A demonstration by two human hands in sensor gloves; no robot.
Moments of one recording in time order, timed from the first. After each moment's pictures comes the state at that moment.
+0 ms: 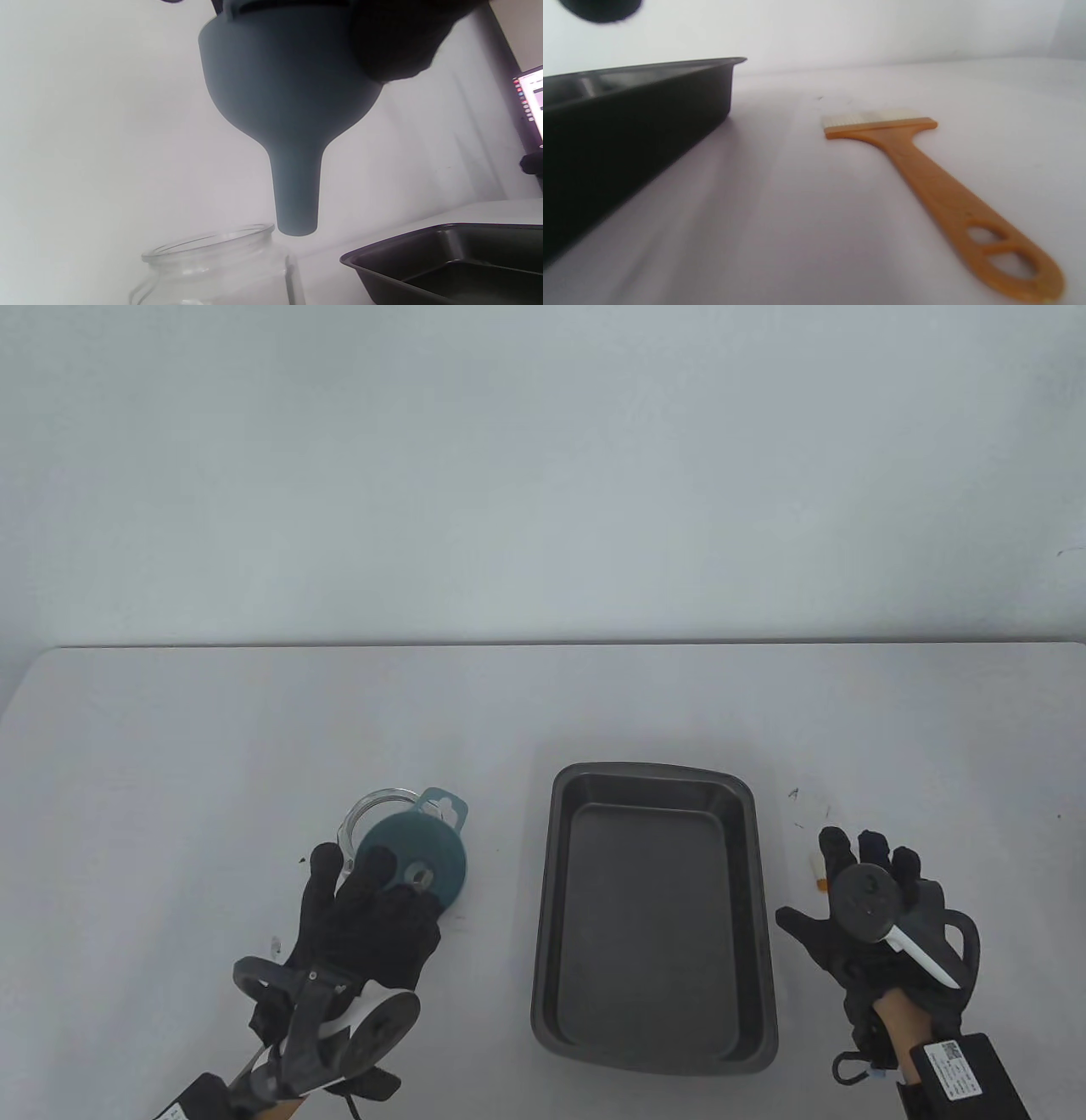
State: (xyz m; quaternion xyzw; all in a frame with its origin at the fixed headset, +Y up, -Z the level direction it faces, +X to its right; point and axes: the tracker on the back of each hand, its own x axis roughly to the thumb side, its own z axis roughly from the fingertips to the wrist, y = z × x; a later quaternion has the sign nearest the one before) left_hand -0.187 -0.616 -0.211 0.25 -0.19 -0.06 0.95; right_hand 0.299 -0.711 -0.313 -0.03 0.05 1.00 0.06
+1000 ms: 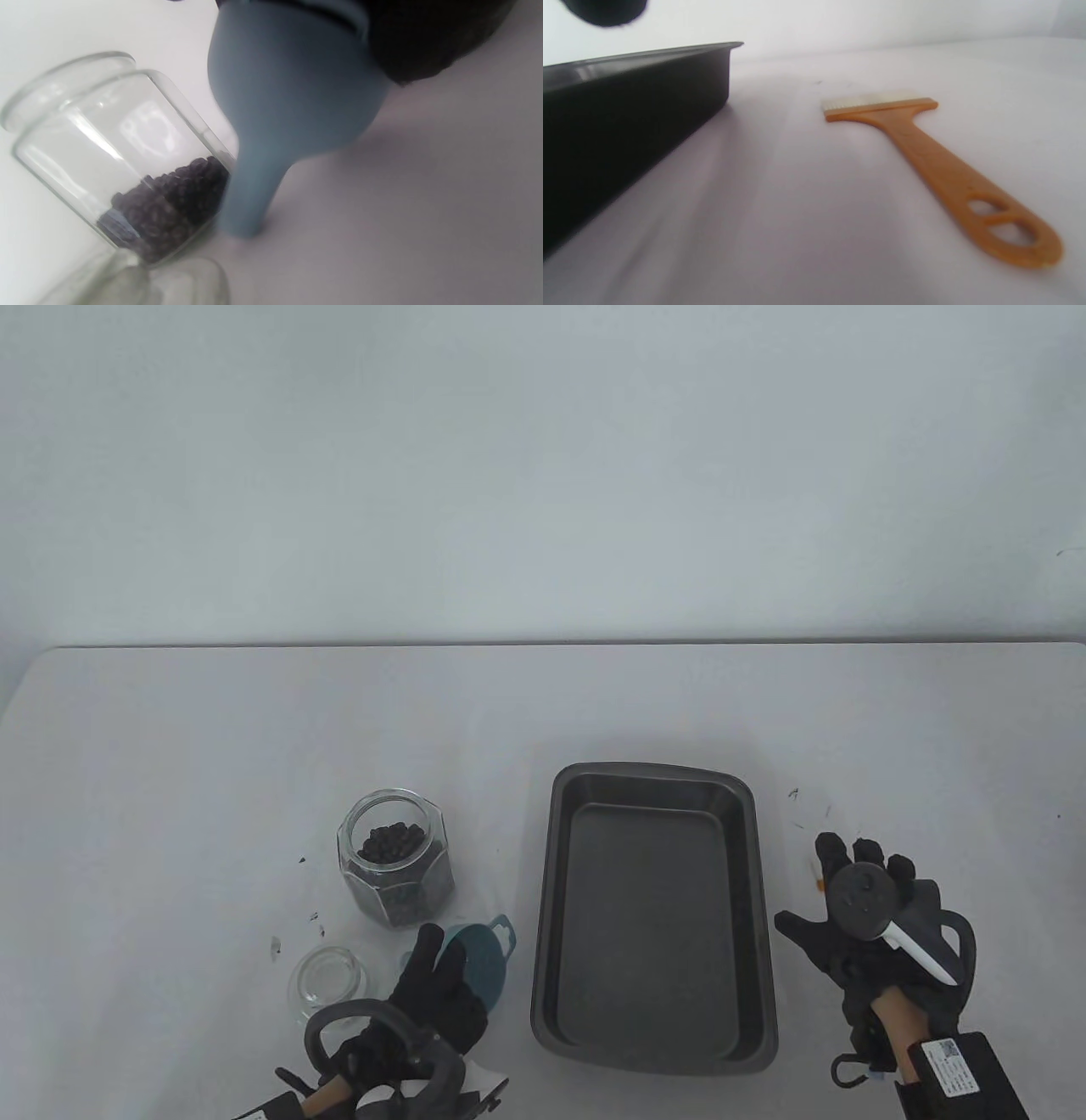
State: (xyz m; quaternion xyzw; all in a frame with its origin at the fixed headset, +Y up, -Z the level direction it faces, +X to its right) left_hand -0.133 -0.734 -0.210 0.08 -0.32 -0.29 0.90; right_hand 0.299 -0.716 -0.314 -0.03 0.08 0.99 0.08
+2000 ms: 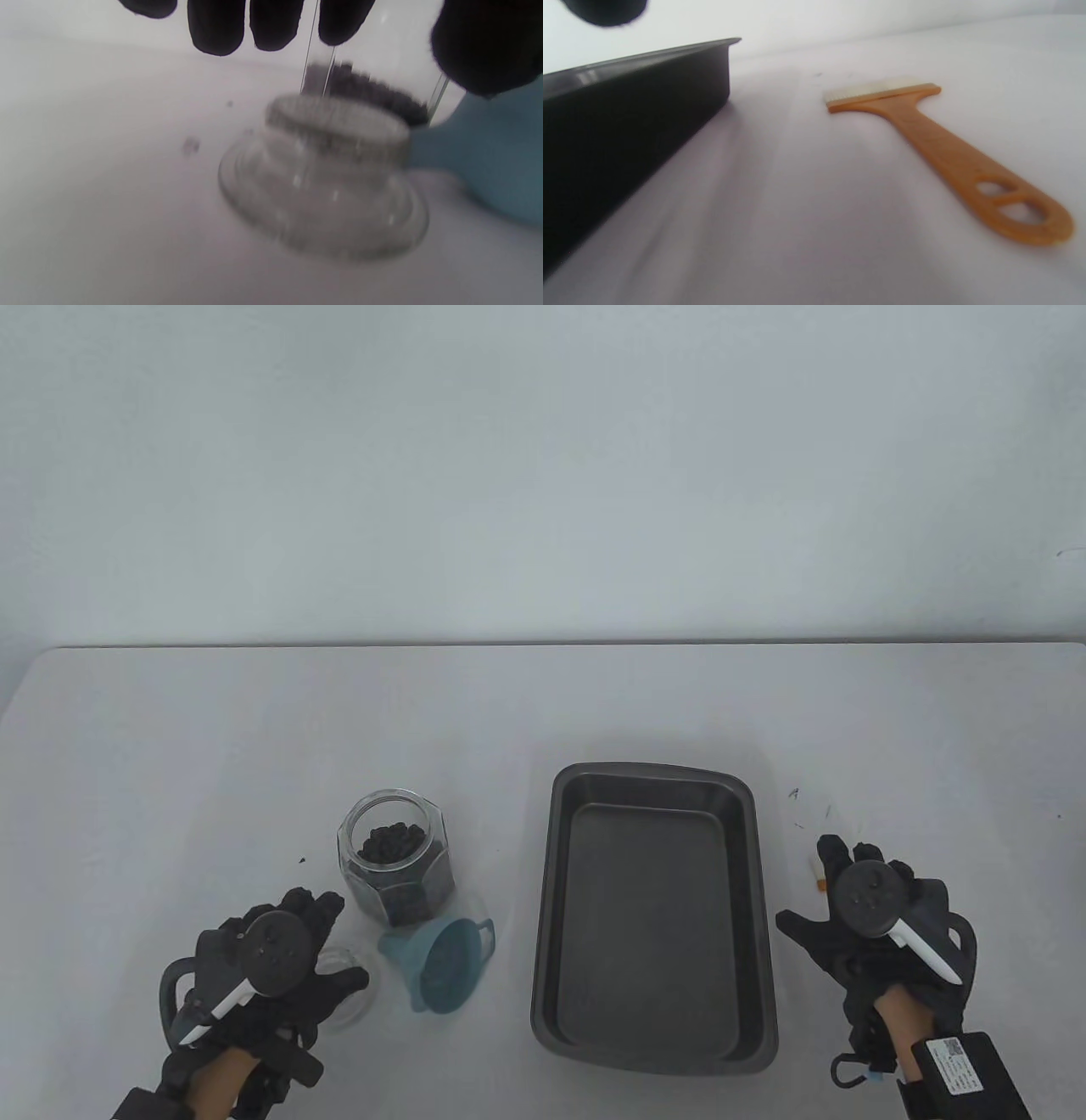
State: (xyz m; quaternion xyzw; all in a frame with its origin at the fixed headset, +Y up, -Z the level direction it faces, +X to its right) left_hand -0.295 -0.723 -0.272 -0.15 -0.02 0.04 0.99; right_hand 0.303 -0.718 -0.315 -0.04 0.09 0.99 0.10
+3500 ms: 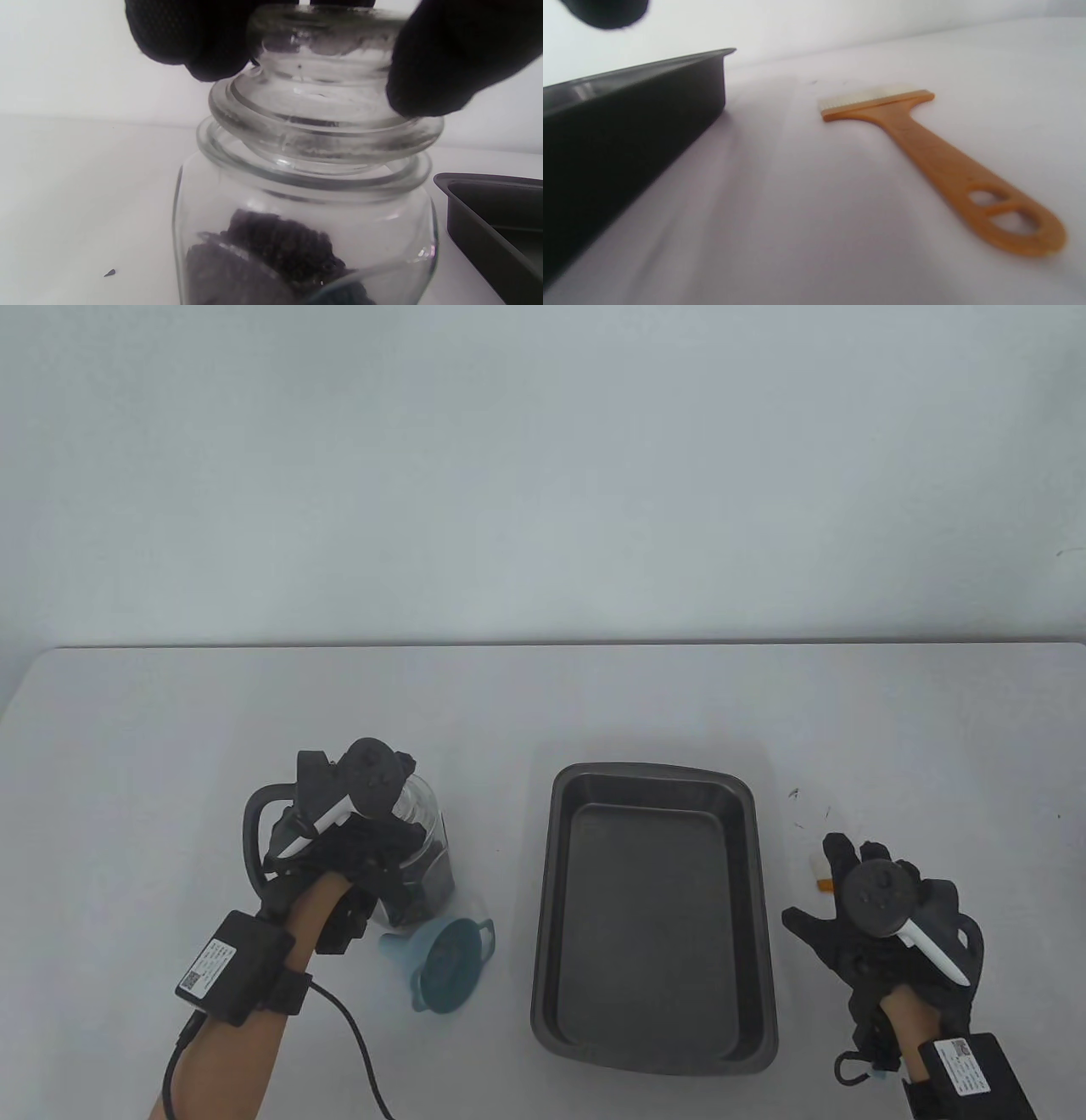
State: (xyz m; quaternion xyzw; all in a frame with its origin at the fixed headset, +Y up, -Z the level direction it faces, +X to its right) left_hand -0.222 -0.613 -0.385 -0.07 -0.02 0.03 1.00; right_hand 0.309 -0.718 -0.315 -0.04 0.08 0.99 0.11
